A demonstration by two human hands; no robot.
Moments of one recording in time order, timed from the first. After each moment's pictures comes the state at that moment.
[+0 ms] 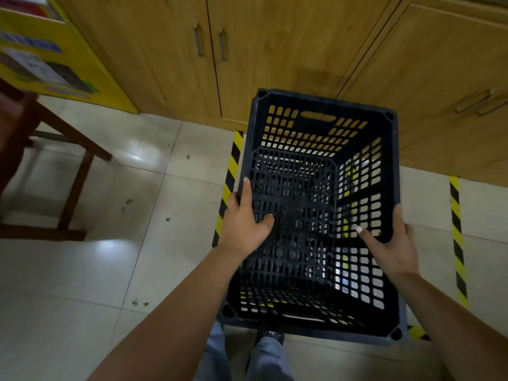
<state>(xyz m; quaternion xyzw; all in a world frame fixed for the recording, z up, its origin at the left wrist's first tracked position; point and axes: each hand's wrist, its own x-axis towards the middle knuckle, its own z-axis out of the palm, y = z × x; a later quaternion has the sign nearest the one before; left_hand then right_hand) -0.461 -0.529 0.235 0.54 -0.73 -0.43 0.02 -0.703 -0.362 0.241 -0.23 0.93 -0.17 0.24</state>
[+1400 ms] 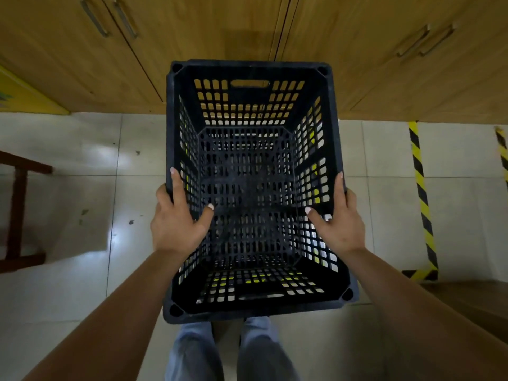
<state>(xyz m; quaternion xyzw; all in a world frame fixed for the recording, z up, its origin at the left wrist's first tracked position) -0.476 -0.526 0.215 0.54 -0.80 -0.25 0.01 -0.719 -0.340 0.220 -0.32 0.91 -0.15 0.23</state>
